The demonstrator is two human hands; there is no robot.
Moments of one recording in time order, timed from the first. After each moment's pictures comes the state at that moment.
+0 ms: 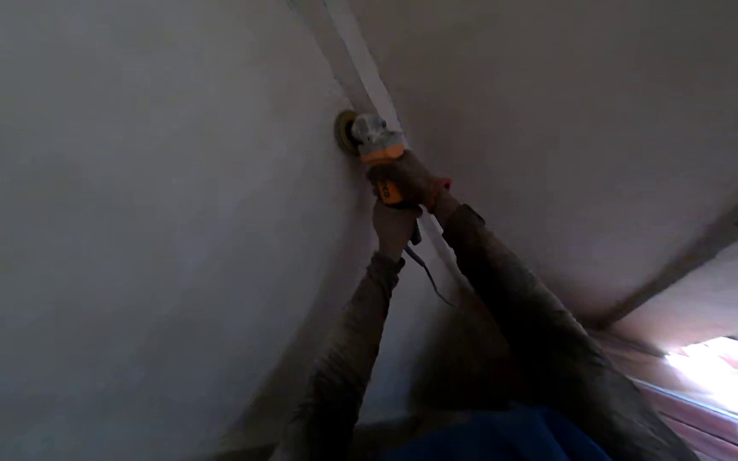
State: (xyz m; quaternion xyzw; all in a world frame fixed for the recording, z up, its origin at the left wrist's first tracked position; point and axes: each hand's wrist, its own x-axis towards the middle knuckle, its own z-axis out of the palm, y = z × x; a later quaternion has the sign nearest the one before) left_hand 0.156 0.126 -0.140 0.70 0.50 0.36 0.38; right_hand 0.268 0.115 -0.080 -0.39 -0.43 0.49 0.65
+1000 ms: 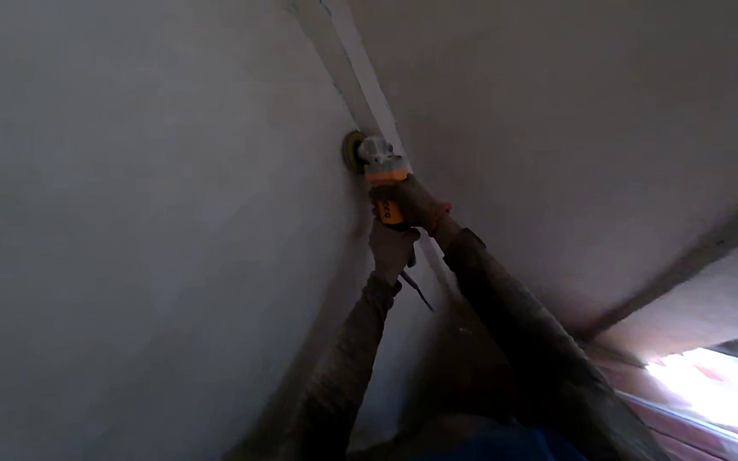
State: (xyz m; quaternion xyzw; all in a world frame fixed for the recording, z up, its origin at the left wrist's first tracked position) left_hand 0.150 0.126 -0.144 0.70 0.53 0.30 0.36; right_hand 0.260 0.091 -0.102 -0.43 -0.40 0.52 0.62
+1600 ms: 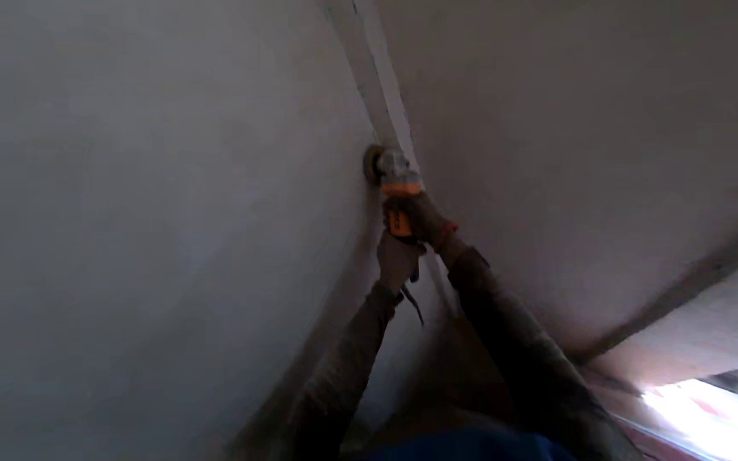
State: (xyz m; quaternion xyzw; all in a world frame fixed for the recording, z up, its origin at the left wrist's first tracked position) left_hand 0.134 0.119 -0.162 0.72 0.54 0.26 0.35; right_hand 0.253 0.125 -0.144 -0.43 -0.39 0.50 0.64
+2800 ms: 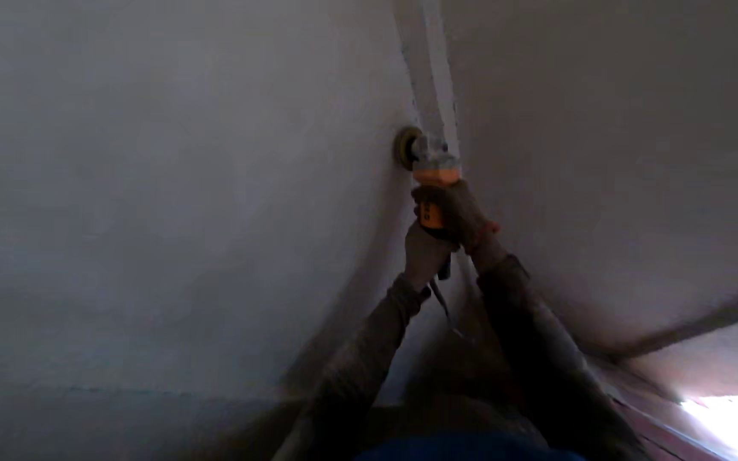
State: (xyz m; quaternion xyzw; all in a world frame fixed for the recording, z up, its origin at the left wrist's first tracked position) left_hand 0.103 0.087 -0.163 0.71 0.50 0.29 0.41; right_hand 0.216 0.070 -0.128 -0.48 -0.35 0.48 0.64
